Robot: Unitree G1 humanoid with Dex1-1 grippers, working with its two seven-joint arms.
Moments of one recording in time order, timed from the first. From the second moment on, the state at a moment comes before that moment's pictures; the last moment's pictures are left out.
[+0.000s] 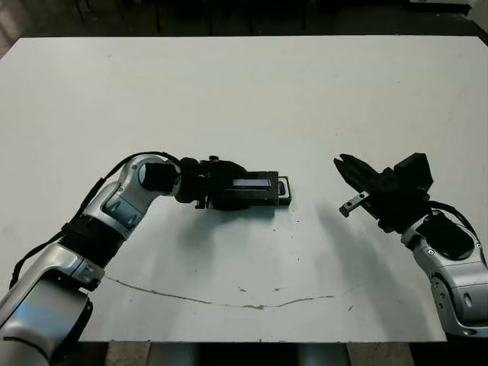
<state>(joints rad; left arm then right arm) -0.67 0.49 -0.47 0.40 0.13 -0.11 -1.02 -0.09 -0.47 -0.03 -0.30 0.19 0.33 0.46</state>
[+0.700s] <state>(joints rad) -0.69 0.38 -0.39 0.57 0.04 -0.08 -1.07 -0.08 -0.48 -0.04 -0.31 0.20 0.33 0.47</state>
